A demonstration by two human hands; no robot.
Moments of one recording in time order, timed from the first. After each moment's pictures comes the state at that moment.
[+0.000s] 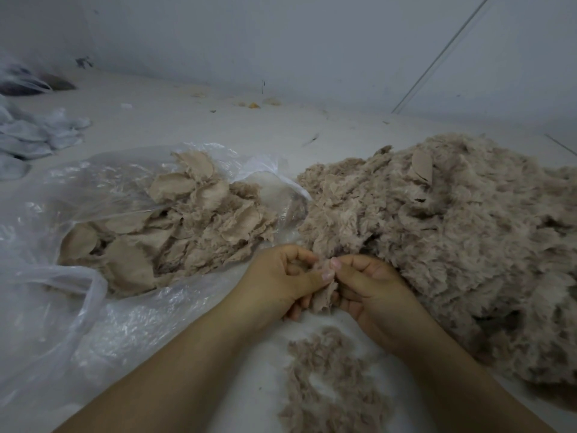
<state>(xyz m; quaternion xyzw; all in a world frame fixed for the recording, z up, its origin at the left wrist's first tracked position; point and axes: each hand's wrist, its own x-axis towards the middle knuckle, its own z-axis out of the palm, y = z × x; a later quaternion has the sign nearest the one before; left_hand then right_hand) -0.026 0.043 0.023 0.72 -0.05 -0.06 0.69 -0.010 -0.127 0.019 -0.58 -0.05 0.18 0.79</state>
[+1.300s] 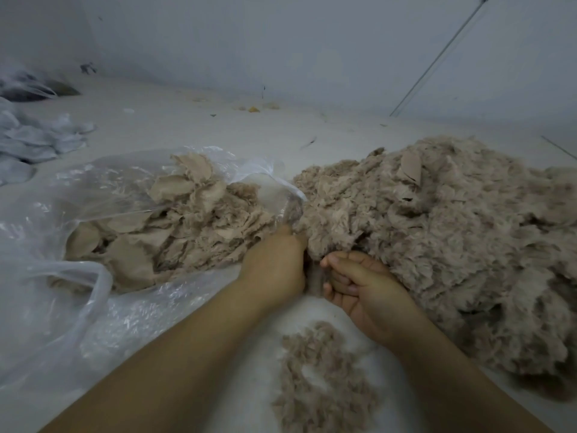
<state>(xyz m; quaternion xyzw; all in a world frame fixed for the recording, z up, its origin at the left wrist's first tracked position) 0.004 0.031 0.029 0.97 -0.10 0.11 0.16 -0.009 -0.123 0.020 -0.49 0.00 0.19 0.85</state>
